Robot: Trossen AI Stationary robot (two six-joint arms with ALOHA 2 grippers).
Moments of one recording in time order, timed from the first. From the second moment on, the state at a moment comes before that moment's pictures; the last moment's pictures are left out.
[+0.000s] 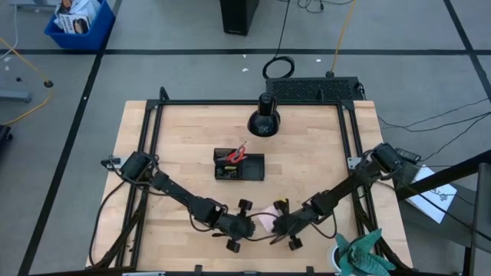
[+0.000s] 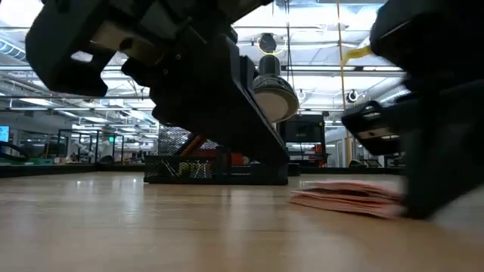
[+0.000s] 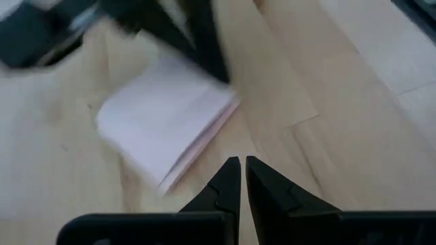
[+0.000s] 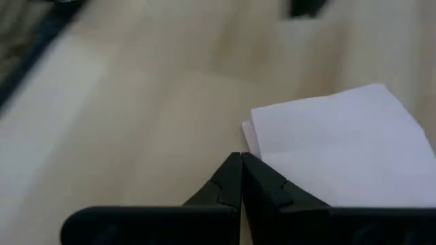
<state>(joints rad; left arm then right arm) -0.49 2.05 1.25 0.00 -0.22 -0.03 0.56 1.83 0.78 0.19 0.14 0.21</state>
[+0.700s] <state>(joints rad) -0.52 2.06 1.25 -0.01 -0.44 0.37 0.61 1.63 0.78 0.05 0.42 0.28</state>
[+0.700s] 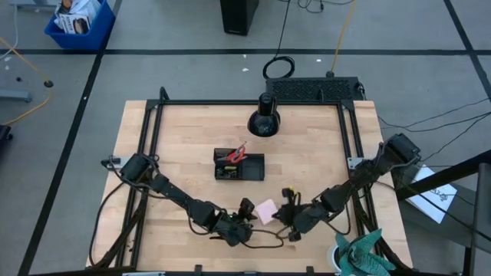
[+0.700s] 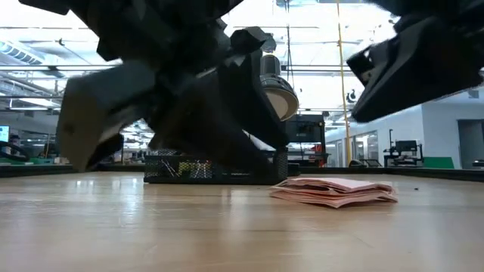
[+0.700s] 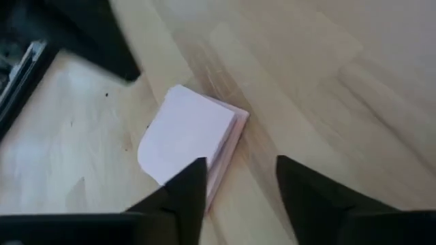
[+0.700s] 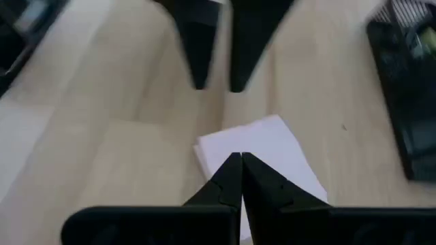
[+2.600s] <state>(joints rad) -0.36 2.18 1.25 0.06 -0.26 0.53 0.47 1.71 0.50 0.49 0.18 0.50</state>
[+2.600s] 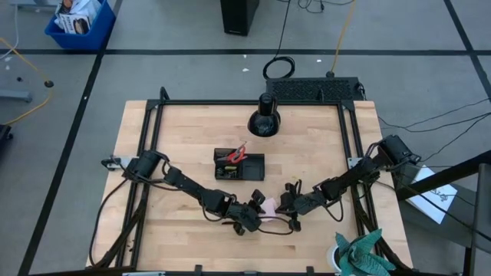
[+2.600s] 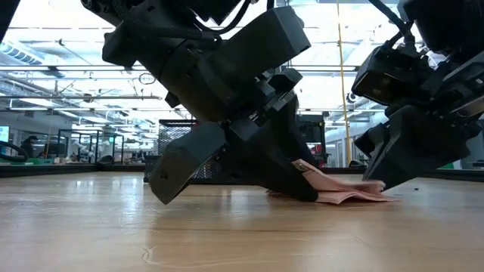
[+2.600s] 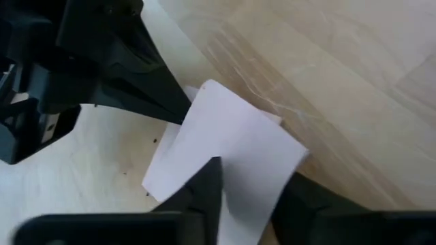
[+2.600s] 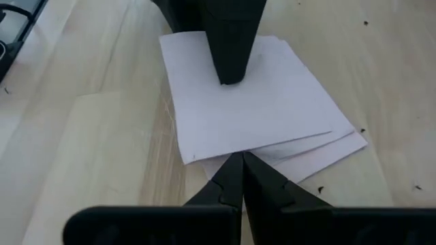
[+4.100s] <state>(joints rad) -0.33 2.08 1.46 -0.40 -0.97 0.20 0.49 1.62 0.50 0.36 0.23 0.45</state>
